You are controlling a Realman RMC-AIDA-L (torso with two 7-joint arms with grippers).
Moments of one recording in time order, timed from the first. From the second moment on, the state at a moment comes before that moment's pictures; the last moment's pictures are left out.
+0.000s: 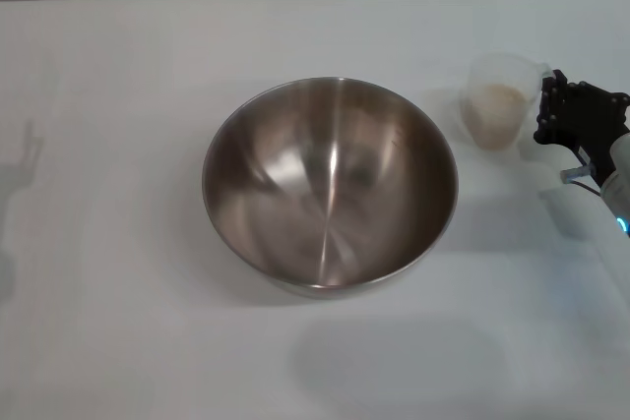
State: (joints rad) left arm -0.20 -2.07 -1.18 -0.38 2.48 1.17 0.02; right arm 0.50 2.08 0.36 0.15 -1.83 -0.99 0.04
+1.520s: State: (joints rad) left arm -0.16 -2.08 -1.13 -0.37 2.48 1.22 -0.01; right arm 0.36 2.09 0.28 0.45 -2.11 -1.49 -1.10
